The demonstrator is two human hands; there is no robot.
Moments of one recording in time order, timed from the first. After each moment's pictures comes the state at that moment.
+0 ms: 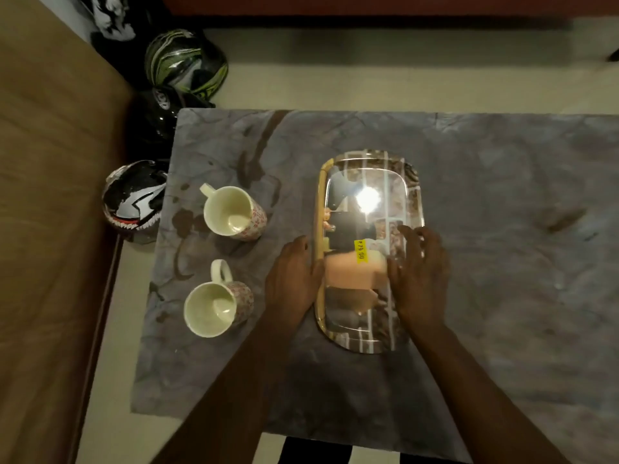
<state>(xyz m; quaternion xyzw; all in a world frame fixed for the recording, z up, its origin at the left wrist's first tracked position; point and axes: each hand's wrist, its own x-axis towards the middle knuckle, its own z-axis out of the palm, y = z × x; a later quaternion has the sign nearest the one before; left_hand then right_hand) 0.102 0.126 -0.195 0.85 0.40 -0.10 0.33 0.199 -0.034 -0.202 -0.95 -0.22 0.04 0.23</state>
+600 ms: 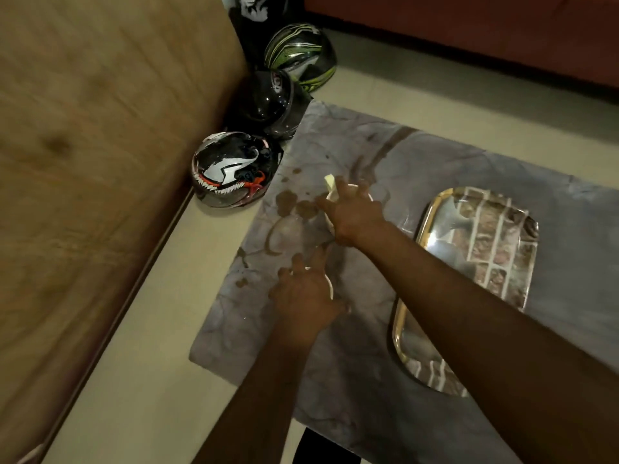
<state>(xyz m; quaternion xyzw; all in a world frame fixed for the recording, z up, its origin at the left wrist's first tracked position) 0.003 0.193 -0.147 0.79 0.50 -0.23 0.28 0.152 0.226 -0.146 -0.78 -0.55 0.28 -0.06</state>
